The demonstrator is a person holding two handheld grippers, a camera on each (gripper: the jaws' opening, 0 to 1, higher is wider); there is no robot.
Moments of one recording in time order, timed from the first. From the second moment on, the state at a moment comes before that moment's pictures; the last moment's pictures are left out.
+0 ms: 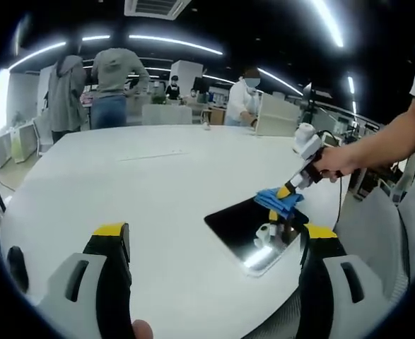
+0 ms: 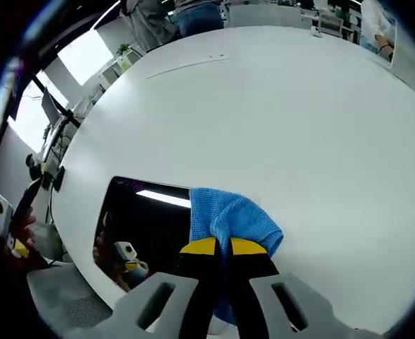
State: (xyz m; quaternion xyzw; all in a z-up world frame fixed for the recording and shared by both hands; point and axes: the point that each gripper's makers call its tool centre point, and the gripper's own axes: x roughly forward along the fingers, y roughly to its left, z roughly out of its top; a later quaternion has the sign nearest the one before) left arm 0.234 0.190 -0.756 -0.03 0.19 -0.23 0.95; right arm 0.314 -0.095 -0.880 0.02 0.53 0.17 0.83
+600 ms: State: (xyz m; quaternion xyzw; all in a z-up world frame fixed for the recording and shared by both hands) left arm 0.241 0.200 -0.752 -0.03 0.19 -0.22 0.96; right arm 0.331 -0.093 -0.879 0.01 0.53 0.17 0.83
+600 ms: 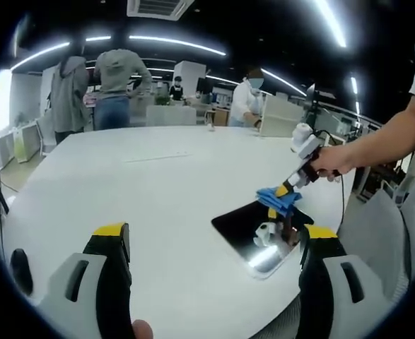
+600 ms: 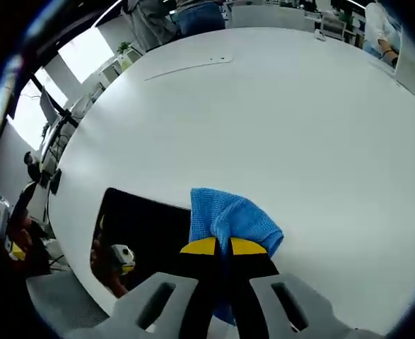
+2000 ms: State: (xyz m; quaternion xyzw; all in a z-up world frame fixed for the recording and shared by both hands) left arm 0.241 0.218 -0.750 -0.02 0.19 -0.19 0.96; right arm 0.304 -0.182 -0.882 0.03 0.54 0.12 0.84
